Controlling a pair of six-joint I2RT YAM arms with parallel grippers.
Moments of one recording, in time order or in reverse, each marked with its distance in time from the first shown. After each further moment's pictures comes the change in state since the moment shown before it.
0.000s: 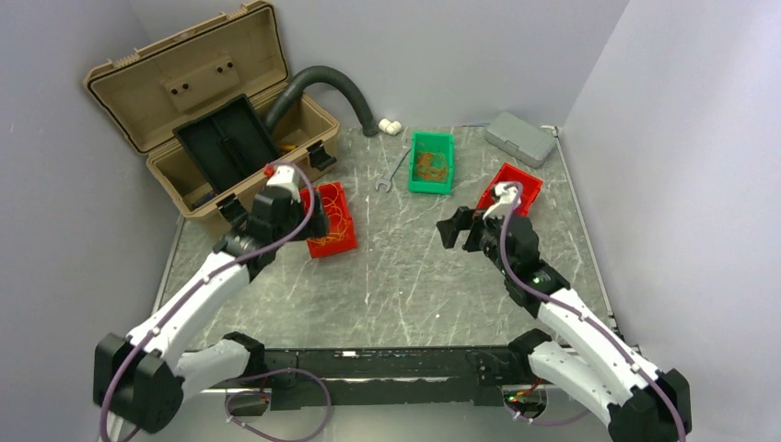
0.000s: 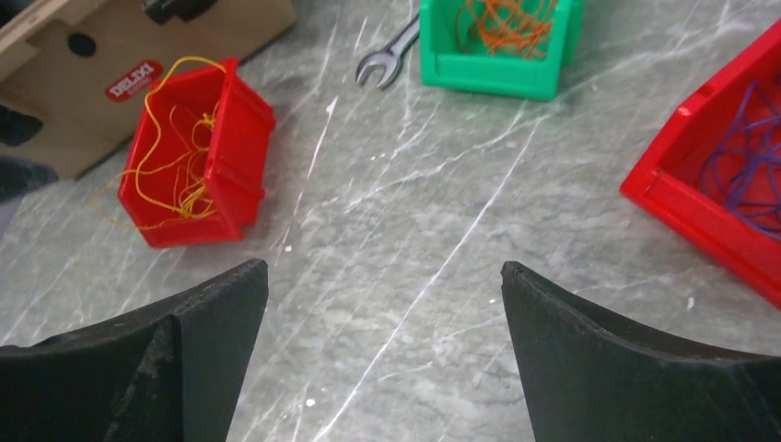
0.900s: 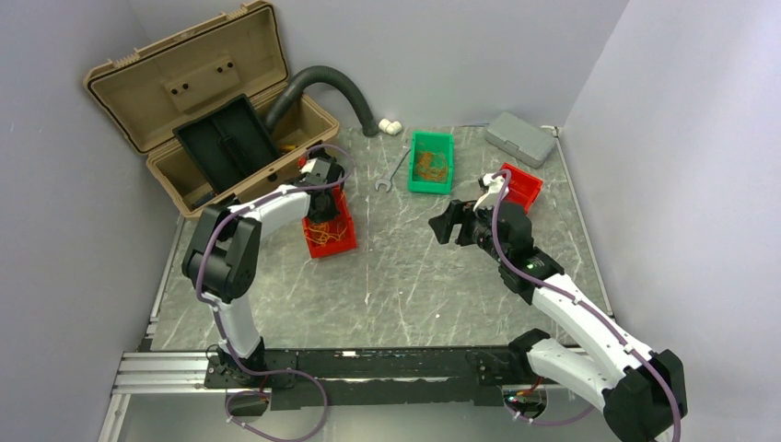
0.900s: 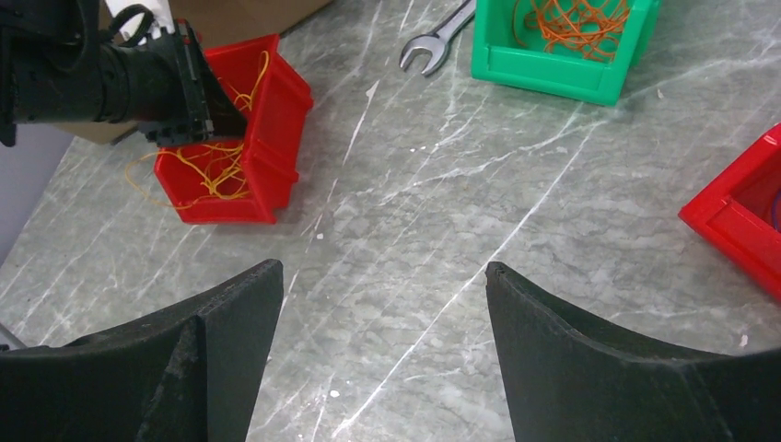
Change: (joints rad) left arm -0.003 0.732 0.343 -0.032 -0.139 -0.244; right arm 0.000 0.079 0.052 0.021 -0.104 -0.021
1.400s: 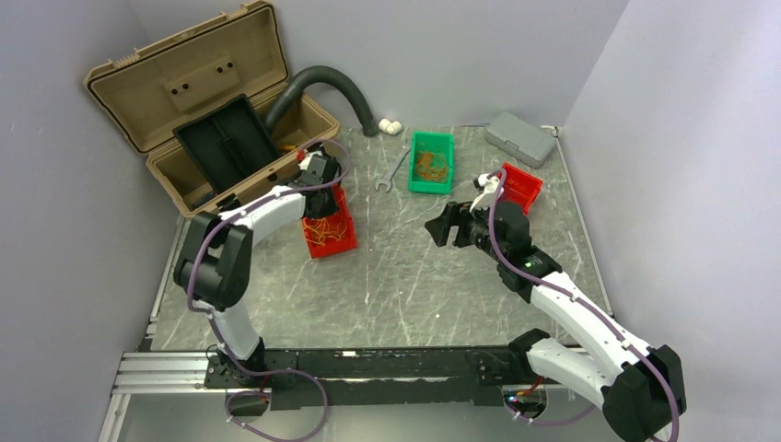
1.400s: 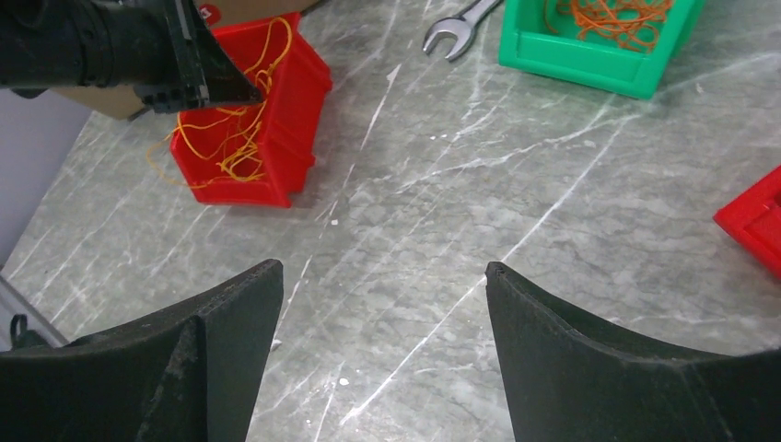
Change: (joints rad) left arm 0.000 -0.100 -0.013 0.003 0.005 0.052; right arm 0.000 0.022 0.002 0.005 -0.069 -0.008
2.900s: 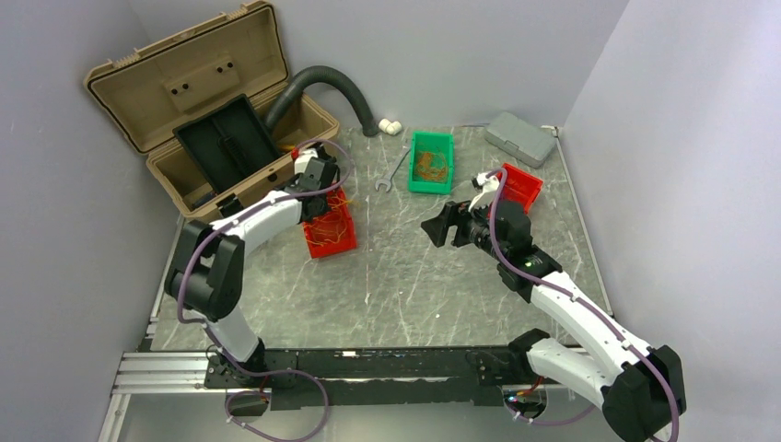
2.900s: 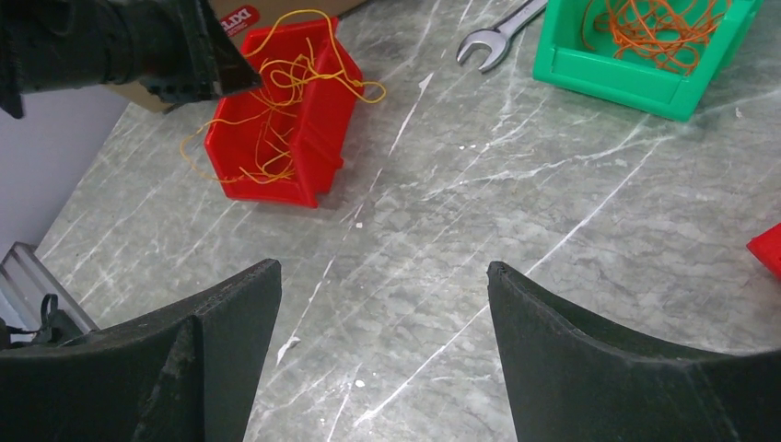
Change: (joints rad) left arm -0.016 -0.027 -0.040 0.014 -0.206 0.061; right arm 0.000 0.000 0.004 0.030 -0.055 -0.005
